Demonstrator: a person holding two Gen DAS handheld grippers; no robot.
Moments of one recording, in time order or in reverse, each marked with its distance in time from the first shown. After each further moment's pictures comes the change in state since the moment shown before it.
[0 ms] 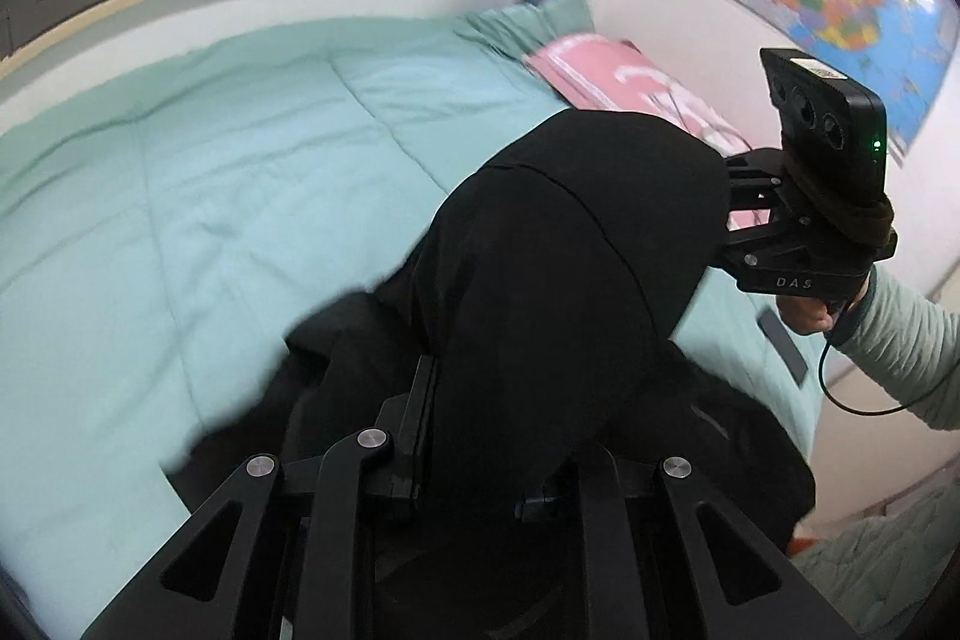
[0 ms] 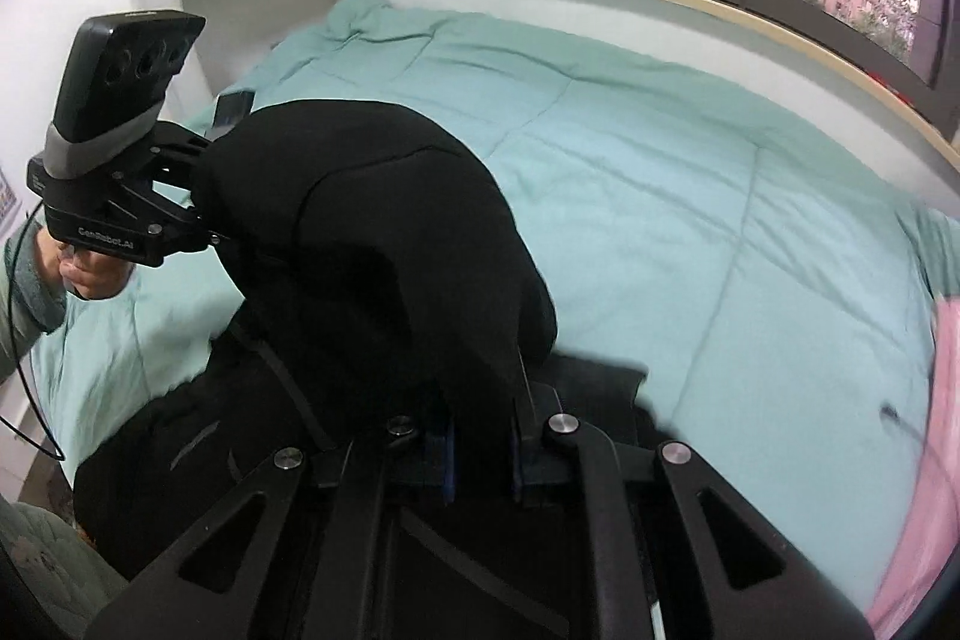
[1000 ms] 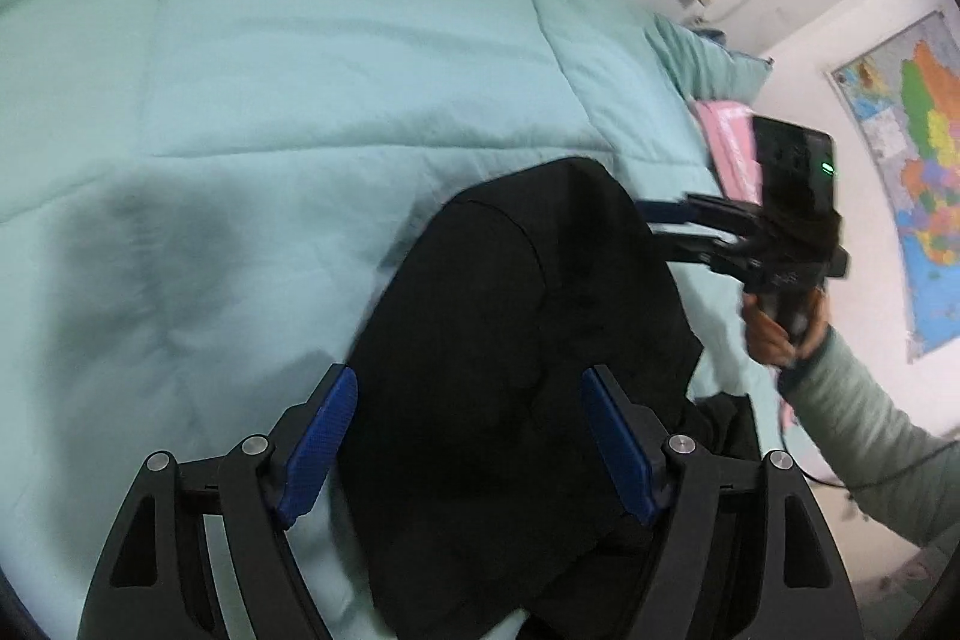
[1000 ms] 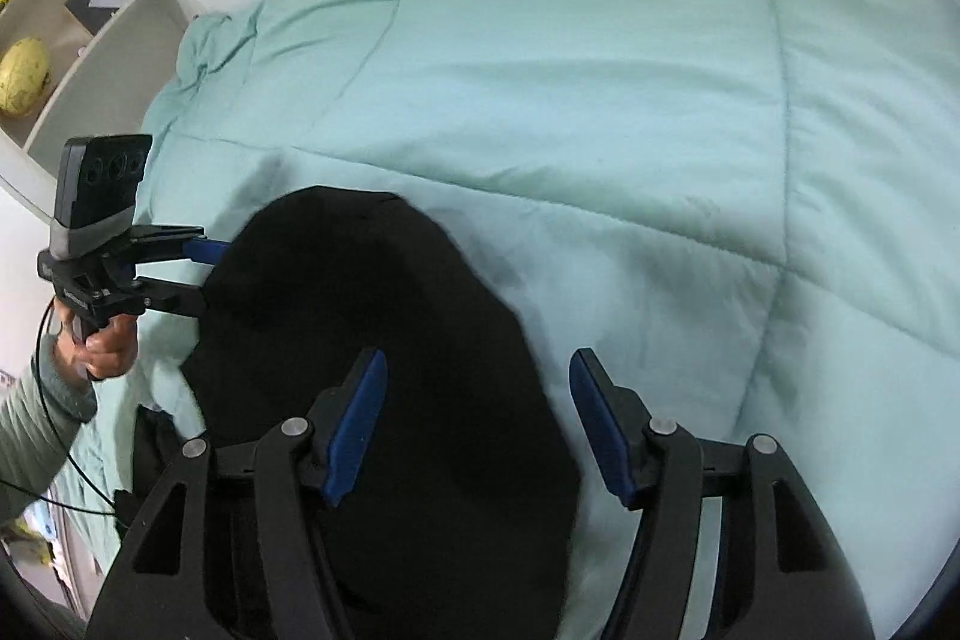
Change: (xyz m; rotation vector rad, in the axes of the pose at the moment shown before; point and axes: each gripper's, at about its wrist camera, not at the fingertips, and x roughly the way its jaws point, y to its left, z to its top) left arm 0.216 0.313 0.133 -0.364 0.166 -0.204; right arm 0.274 -0.269 0.105 0.318 0.195 0.193
